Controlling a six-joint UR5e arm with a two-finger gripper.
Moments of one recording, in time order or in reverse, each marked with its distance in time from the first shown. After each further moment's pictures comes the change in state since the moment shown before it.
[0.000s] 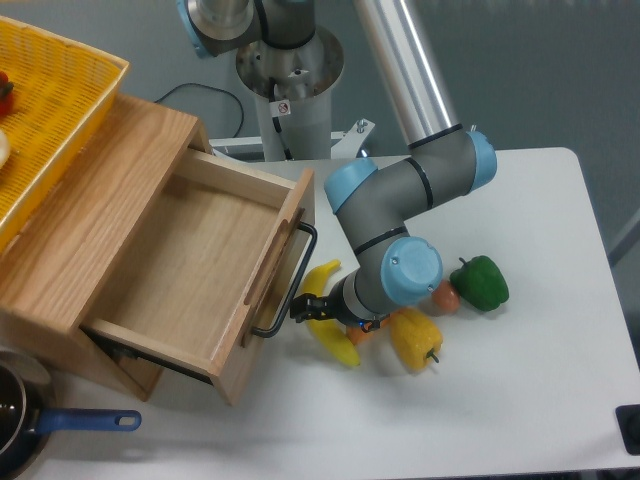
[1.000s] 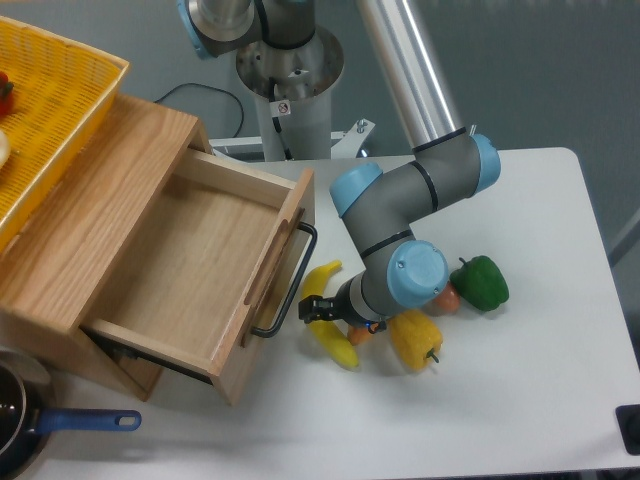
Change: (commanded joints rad) arm 0.020 -0.008 0.008 0.003 0.017 0.000
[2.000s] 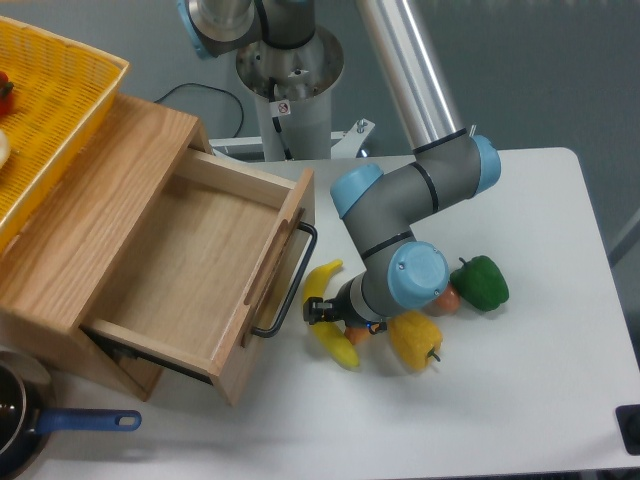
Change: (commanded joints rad) arm 0.000 -0.002 0.003 -0.002 0.002 0.002
